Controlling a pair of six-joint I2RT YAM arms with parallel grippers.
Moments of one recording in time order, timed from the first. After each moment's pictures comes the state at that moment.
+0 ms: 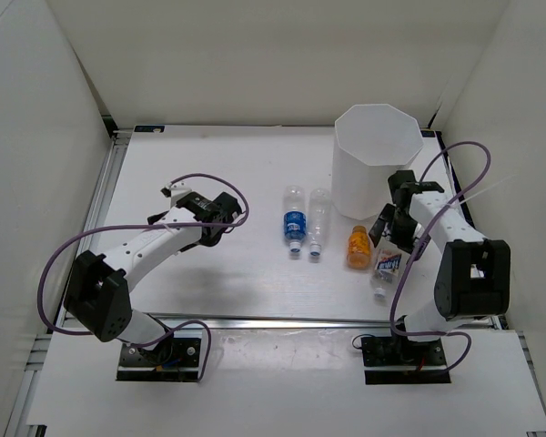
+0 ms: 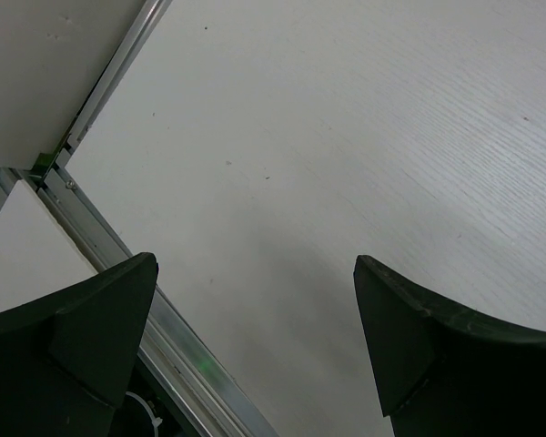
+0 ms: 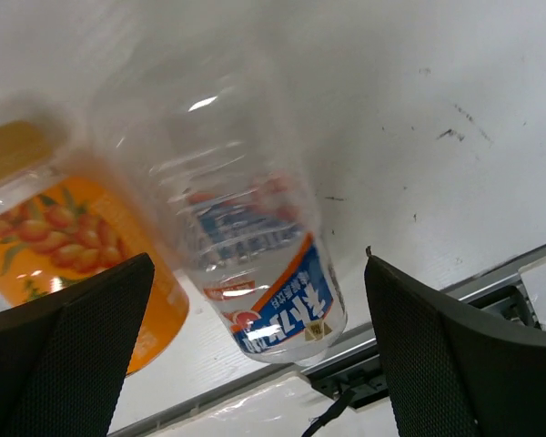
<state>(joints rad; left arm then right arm) -0.63 1.46 1.14 -1.31 -0.96 -1.18 0.09 1.53 1.10 -1.02 0.20 0.65</state>
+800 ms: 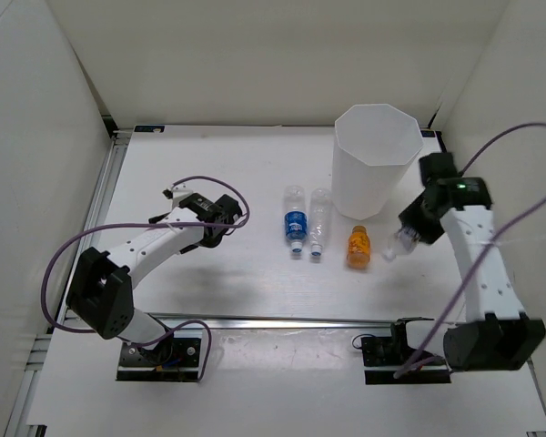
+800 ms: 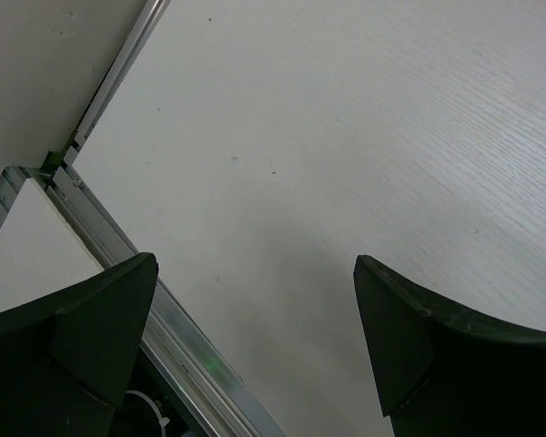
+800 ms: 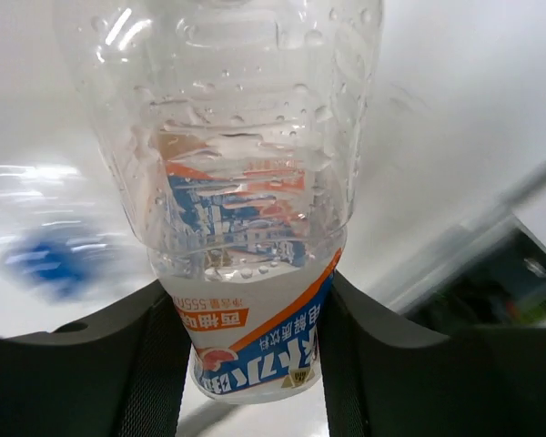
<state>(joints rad) -0.63 1.48 1.12 -1.31 -0.96 -1.18 0.08 1.25 1.23 -1.32 0.27 0.85</state>
